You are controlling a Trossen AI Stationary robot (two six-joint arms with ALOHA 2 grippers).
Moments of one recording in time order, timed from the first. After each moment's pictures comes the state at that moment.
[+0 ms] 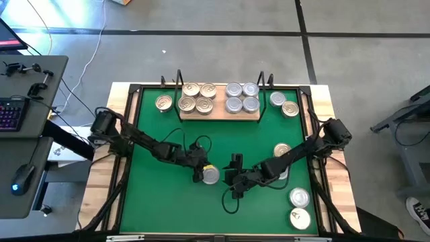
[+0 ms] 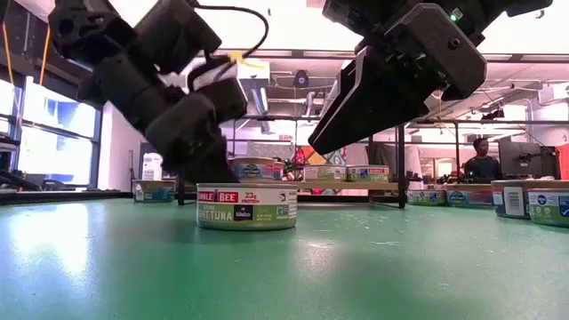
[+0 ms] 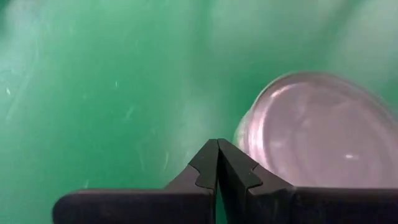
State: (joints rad) left arm -0.22 1.79 0.70 0.33 -0.19 -0.36; right arm 0.45 1.82 1.07 -0.09 0.45 0.16
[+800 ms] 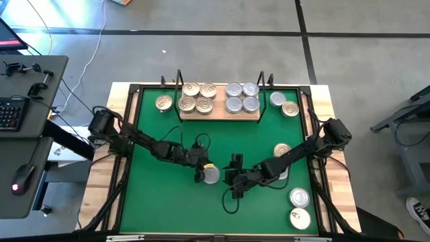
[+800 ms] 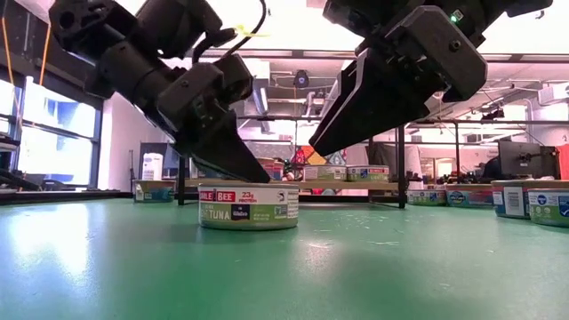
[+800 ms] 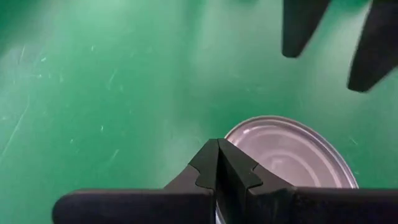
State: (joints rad) left arm -0.21 1.77 0.71 0.38 -0.17 -0.35; right arm 0.45 1.82 1.07 -0.10 0.45 0.16
